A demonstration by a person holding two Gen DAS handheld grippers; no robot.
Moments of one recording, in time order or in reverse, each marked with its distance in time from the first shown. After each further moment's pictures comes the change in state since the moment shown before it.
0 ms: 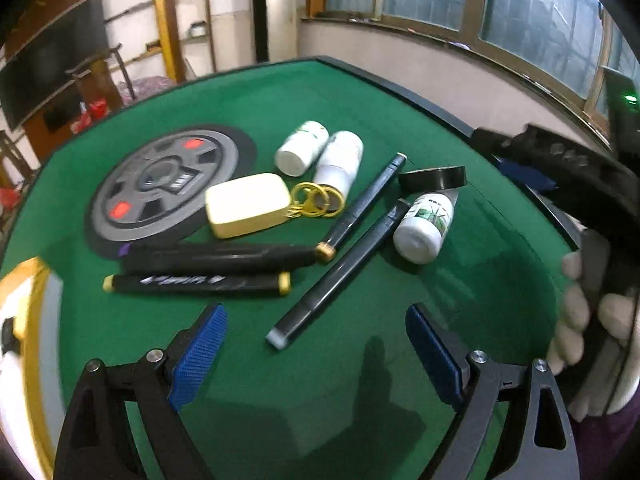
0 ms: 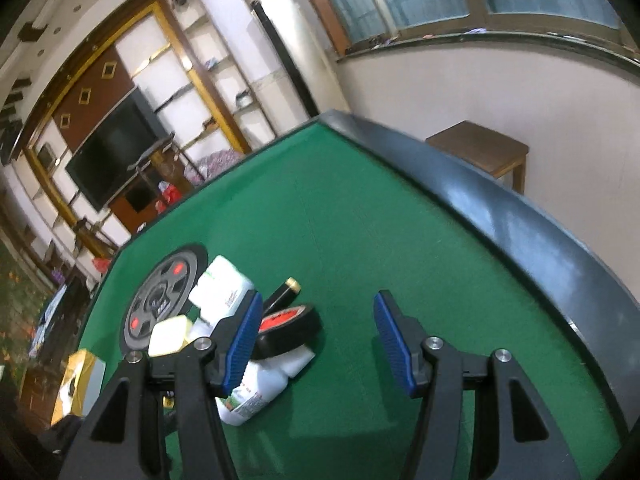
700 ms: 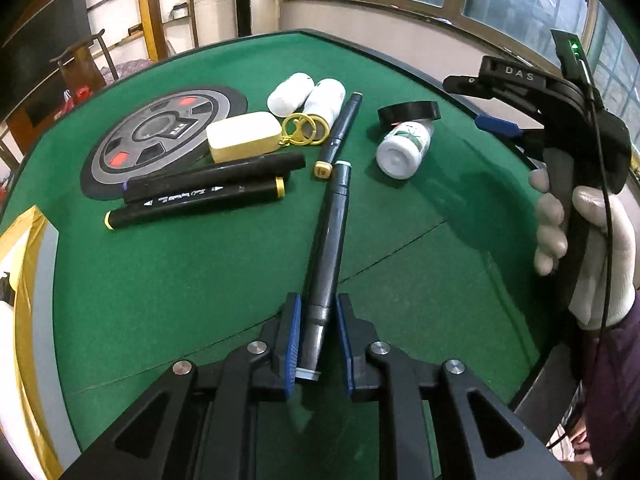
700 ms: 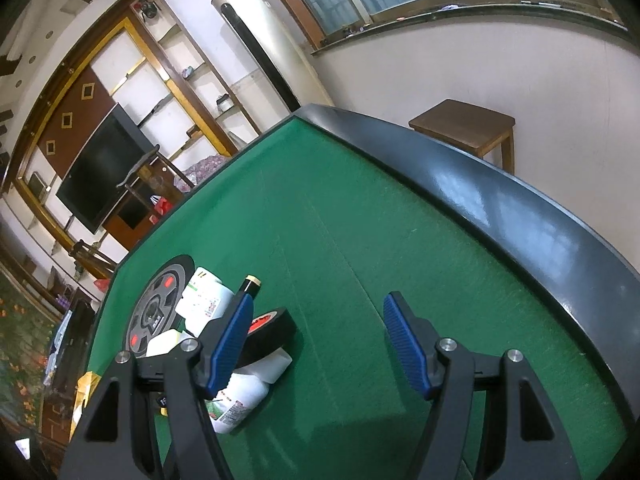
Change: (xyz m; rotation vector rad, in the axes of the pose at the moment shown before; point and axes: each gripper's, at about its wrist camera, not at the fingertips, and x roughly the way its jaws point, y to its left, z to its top) left arm -0.026 0.002 -0.051 0.033 0.075 -0.044; right arm 0.006 -0.029 0.000 0.106 0.046 0.007
